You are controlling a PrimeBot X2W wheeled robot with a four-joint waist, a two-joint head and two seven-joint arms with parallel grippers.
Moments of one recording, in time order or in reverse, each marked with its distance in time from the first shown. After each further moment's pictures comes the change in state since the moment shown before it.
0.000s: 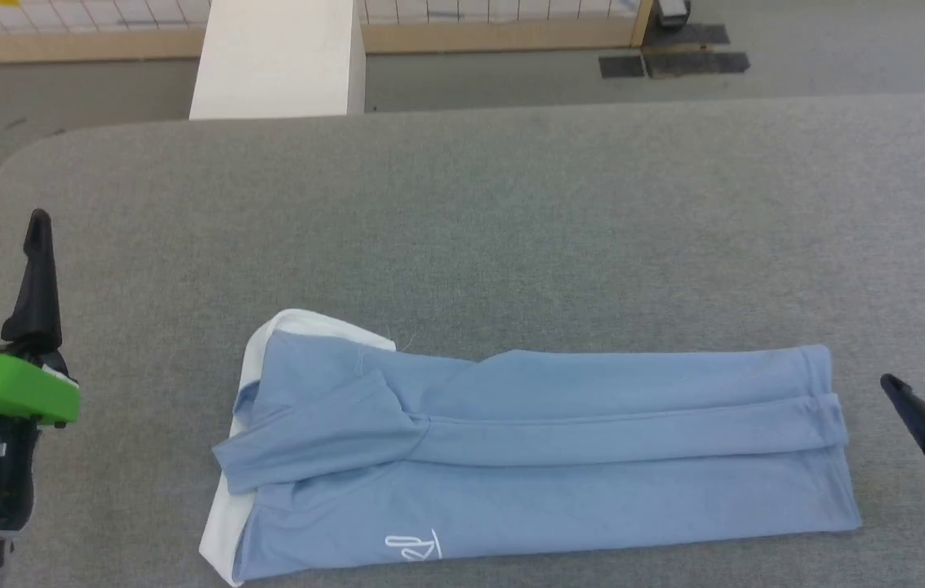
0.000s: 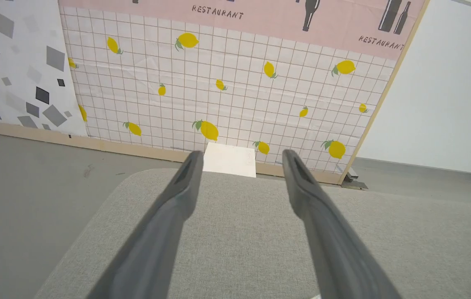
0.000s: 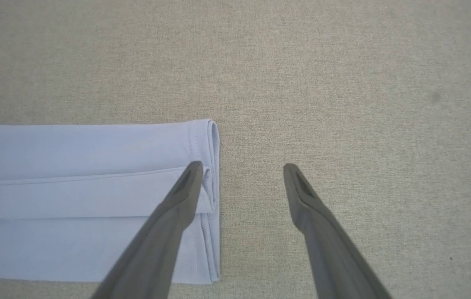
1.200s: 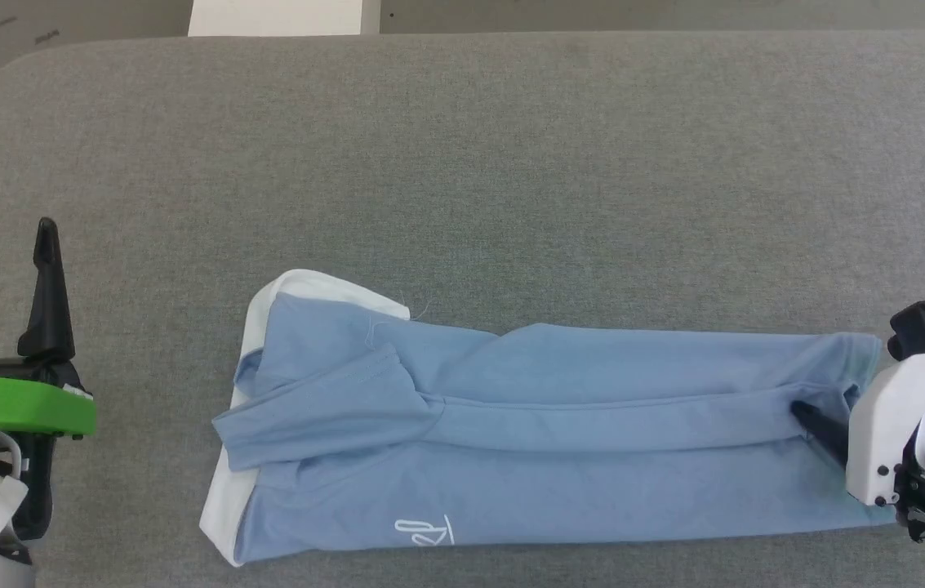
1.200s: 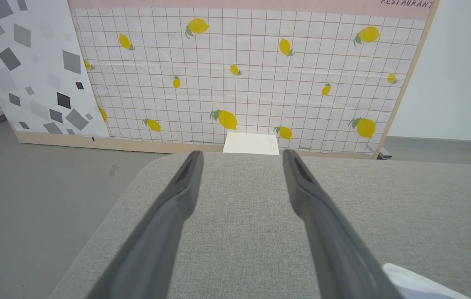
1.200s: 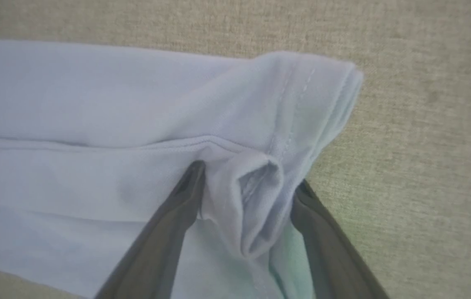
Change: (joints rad) left arm 0.000 -0.171 0.150 0.104 0.295 -0.165 -0.110; right arm -0.062 0.021 0.193 0.147 0.060 -0.001 0.041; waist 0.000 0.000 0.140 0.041
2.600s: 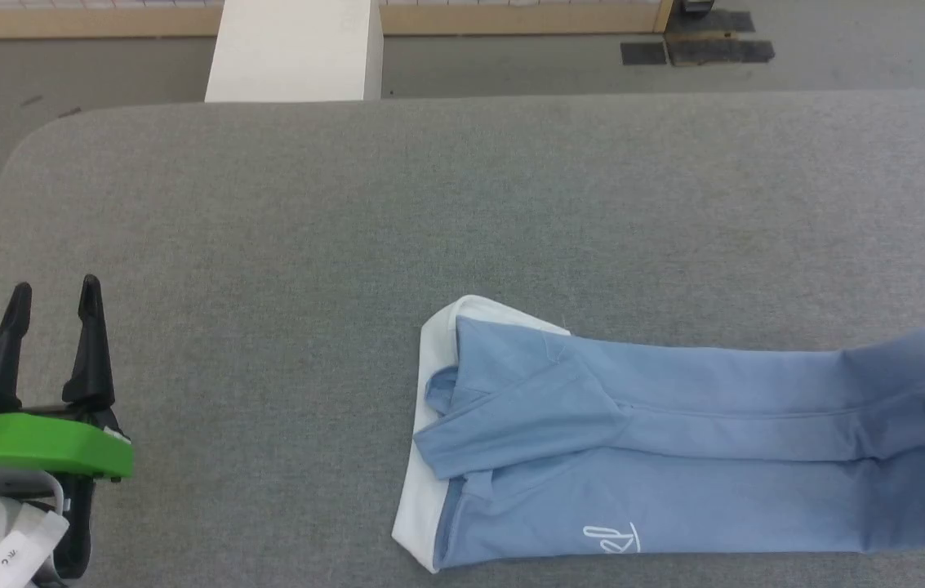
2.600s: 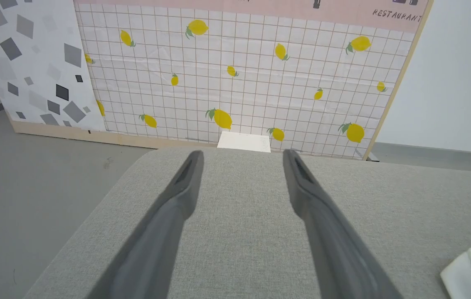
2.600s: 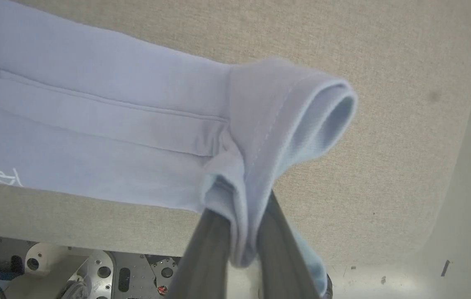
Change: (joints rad) left arm 0.060 -0.073 0.003 0.050 0.026 -0.017 0.000; right arm 0.010 -0.117 -0.112 -0.401 -0.130 0.001 0.523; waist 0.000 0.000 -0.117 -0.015
